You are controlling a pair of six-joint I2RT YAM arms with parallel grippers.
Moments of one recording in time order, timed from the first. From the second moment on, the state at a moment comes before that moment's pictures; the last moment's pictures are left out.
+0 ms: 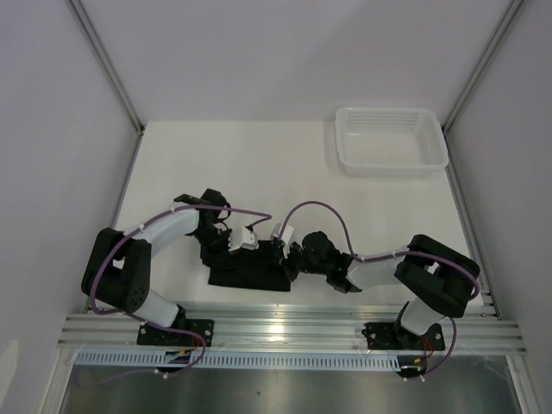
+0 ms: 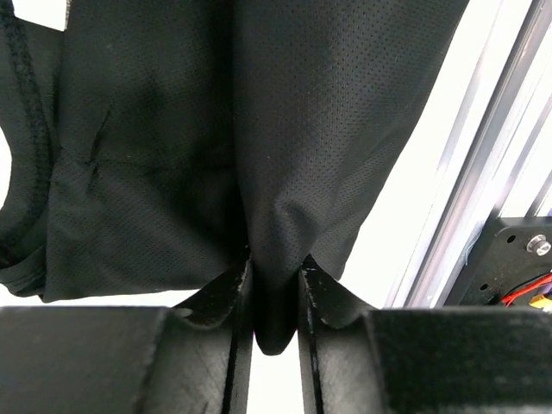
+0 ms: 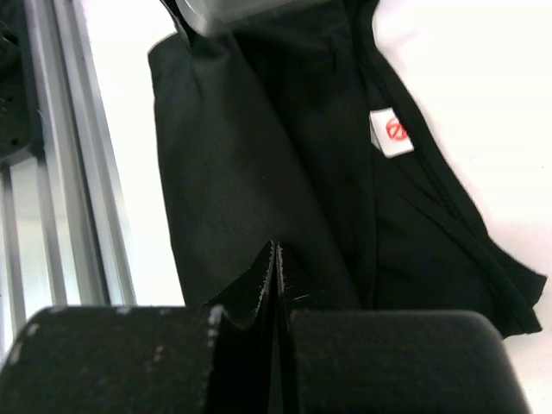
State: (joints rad) left arm -0.35 1.50 0.88 -0.98 0.40 1.05; right arm 1.01 1.60 0.53 0.68 -0.27 0.07
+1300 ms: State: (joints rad) left arm -0.59 1.15 0.74 -0.86 0.30 0.69; right arm 1.00 1.66 0.62 0.50 -0.22 0.10
